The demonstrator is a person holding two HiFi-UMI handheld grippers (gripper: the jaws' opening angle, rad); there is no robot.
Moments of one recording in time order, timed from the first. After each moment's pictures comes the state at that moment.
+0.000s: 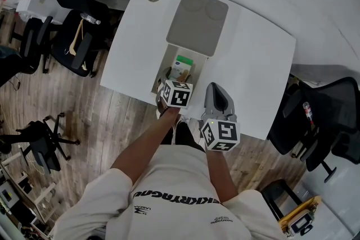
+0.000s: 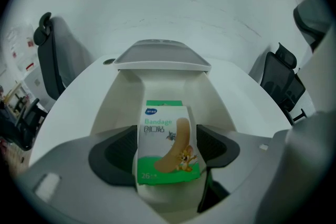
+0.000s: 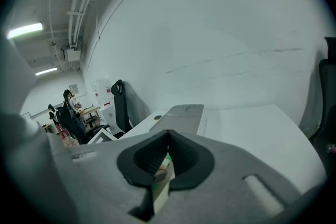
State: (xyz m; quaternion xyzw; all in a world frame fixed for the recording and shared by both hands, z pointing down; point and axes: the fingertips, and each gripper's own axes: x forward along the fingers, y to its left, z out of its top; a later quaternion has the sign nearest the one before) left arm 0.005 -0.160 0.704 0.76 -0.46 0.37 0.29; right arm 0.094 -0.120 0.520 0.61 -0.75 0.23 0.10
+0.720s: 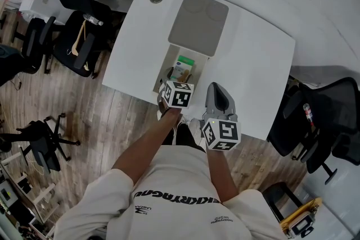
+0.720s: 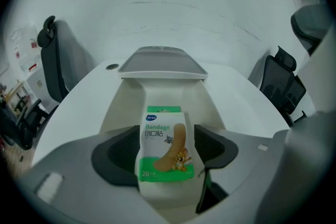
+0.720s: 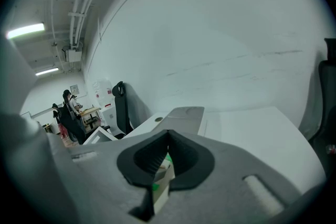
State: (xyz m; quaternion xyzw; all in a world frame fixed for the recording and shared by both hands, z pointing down) left arm 0.006 -0.159 0.686 0.76 -0.47 0.35 0.28; right arm 0.094 -0.115 0.511 0.61 -0.75 0.22 0.09
